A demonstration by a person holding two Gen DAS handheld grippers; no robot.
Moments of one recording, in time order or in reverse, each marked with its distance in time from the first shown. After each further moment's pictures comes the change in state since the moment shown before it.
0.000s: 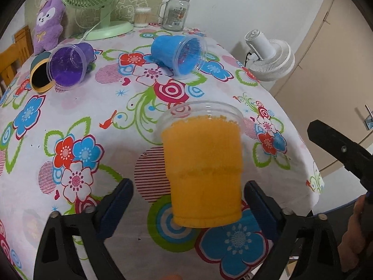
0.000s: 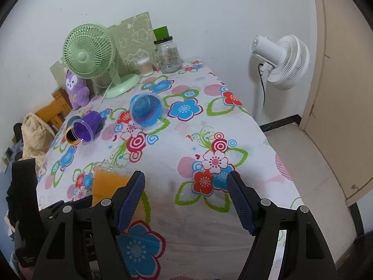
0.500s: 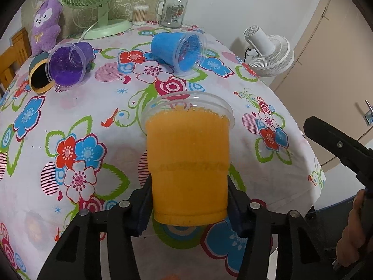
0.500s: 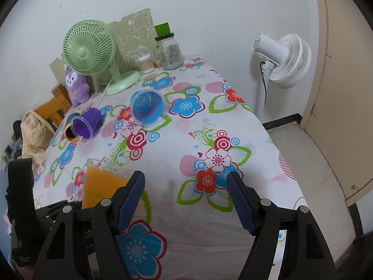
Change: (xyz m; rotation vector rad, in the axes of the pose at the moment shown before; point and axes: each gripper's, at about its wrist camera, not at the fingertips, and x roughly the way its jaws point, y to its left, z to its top) left arm 0.000 0.003 -0.001 0.021 0.023 0.007; right arm 0.007 0.004 -0.001 -0.008 0.016 0.001
